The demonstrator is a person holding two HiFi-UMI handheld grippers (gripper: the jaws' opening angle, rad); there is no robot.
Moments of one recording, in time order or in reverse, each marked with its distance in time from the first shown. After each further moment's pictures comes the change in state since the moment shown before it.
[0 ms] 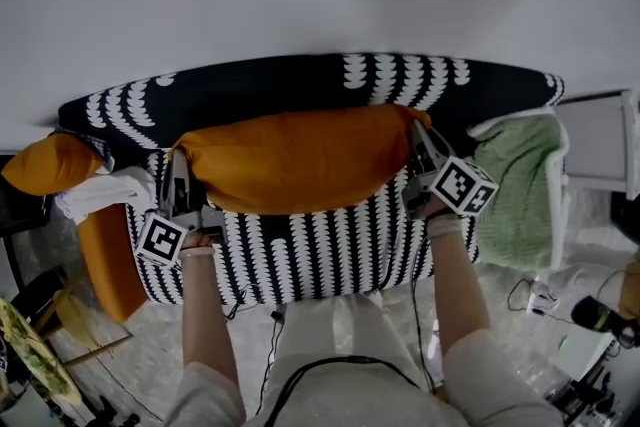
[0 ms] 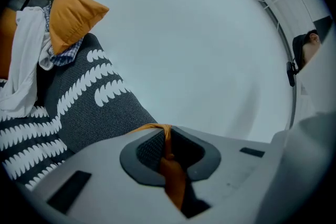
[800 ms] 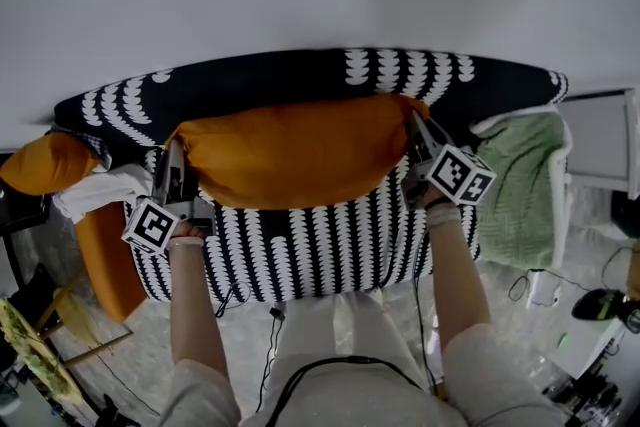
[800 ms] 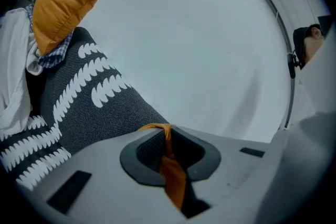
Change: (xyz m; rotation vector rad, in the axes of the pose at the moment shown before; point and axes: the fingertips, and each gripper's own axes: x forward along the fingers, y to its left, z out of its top) left arm 0.012 0.024 -0.002 0.072 0.110 0.008; right arm 0.020 -0.009 -0.009 -0.039 0.029 -0.027
